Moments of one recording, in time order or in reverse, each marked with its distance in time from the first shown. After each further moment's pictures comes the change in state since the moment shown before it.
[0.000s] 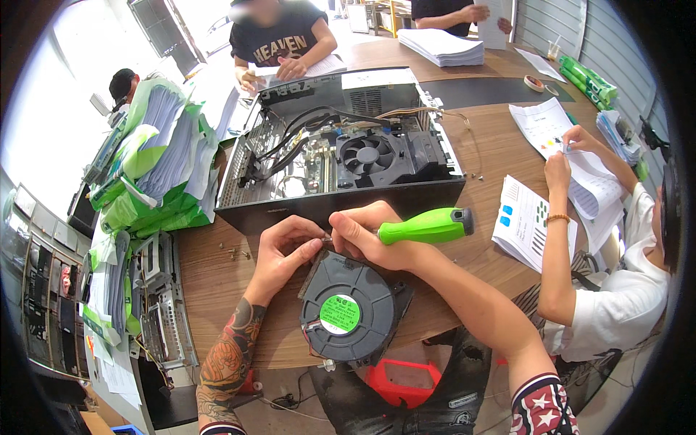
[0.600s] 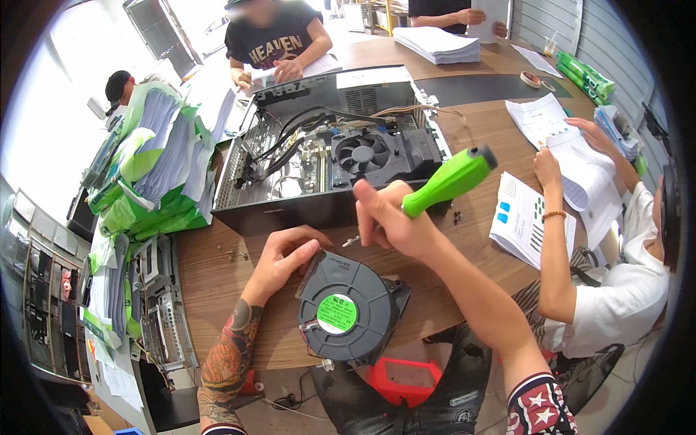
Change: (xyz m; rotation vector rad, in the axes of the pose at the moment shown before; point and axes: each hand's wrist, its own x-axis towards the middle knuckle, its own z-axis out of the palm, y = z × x) left_hand 0.002 -0.004 -0.007 0.118 -0.165 -0.106; right_hand -0.004 -0.019 -0.021 0.127 0.156 0.102
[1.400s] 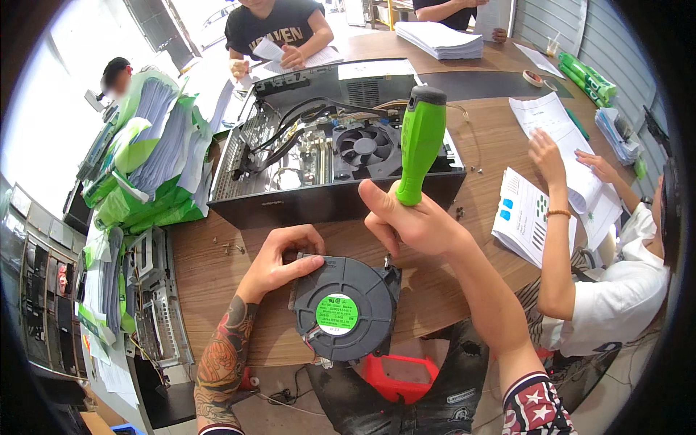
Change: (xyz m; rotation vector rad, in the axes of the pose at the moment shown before) left_hand -0.005 0.017 0.002 0.054 -0.070 0.001; right_hand -0.007 -0.027 -0.007 -0.116 -0.201 0.089
